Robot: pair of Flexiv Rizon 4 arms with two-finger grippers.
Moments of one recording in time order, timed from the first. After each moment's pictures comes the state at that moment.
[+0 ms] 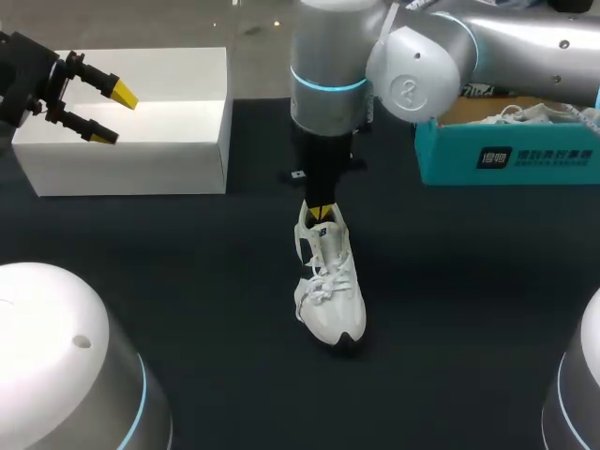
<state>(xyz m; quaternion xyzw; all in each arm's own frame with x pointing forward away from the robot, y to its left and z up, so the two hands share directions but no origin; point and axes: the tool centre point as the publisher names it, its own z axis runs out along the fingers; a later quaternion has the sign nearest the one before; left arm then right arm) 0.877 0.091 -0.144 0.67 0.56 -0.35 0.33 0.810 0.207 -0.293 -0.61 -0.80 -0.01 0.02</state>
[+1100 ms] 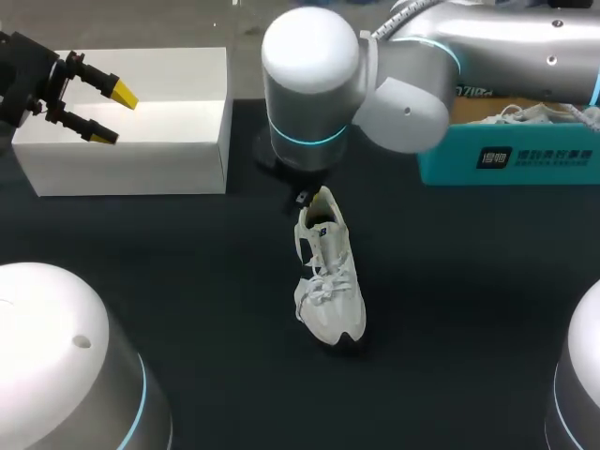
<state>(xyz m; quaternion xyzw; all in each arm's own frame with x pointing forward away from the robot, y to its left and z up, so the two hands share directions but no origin) 0.877 0.091 -0.144 0.67 0.56 -0.35 0.33 0.838 0.218 -0.286 -0.24 -0.96 -0.05 -0.16</state>
